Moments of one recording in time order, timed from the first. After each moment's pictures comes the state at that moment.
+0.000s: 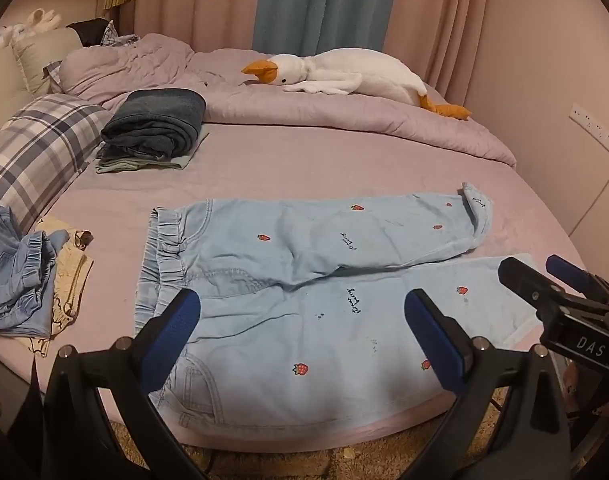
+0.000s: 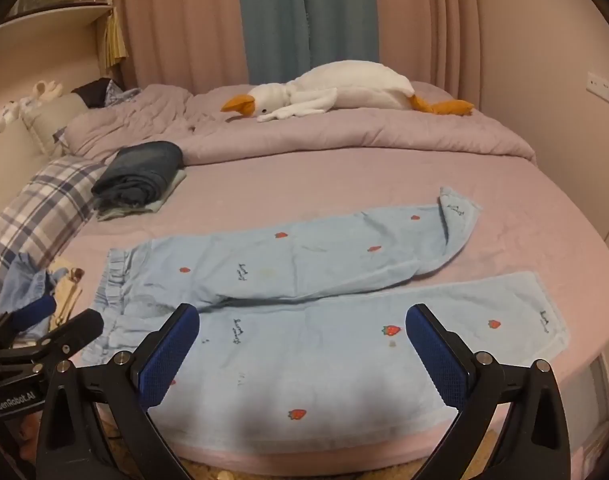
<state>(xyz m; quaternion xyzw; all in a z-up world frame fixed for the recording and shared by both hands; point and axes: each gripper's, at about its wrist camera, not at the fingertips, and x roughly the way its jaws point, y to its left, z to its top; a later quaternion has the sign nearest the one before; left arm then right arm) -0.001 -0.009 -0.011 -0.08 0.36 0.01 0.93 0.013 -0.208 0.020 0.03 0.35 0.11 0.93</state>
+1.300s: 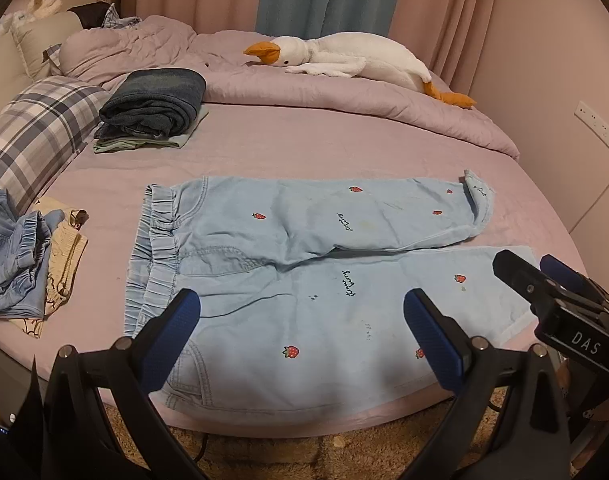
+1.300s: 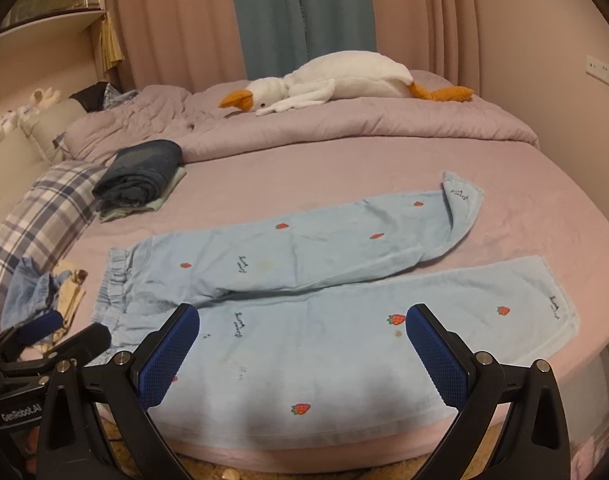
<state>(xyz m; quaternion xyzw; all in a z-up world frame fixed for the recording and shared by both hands) -0.001 -0.013 -0.017 -0.09 0.38 0.01 0.92 0.015 -0.211 0.014 0.05 0.36 0.11 0.92</state>
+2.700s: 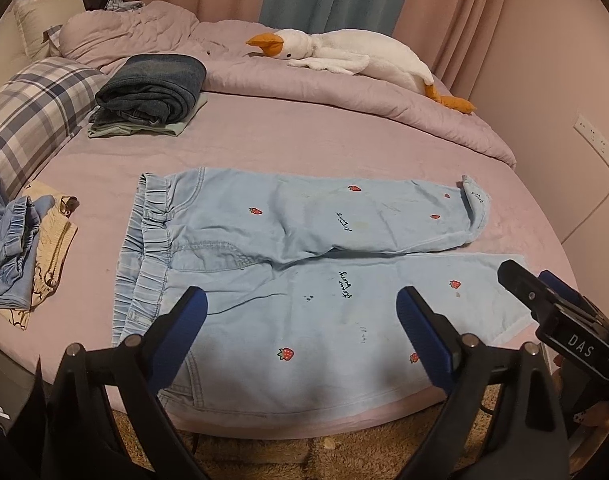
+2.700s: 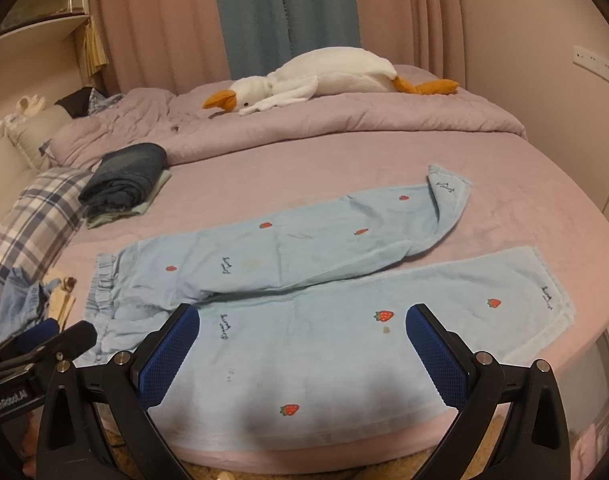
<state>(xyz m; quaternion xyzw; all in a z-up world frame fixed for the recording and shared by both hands) 0.007 -0.005 -0.023 -0.12 0.39 0.00 0.91 0.018 -0.219 0.008 0.06 0.37 0.09 0.92</state>
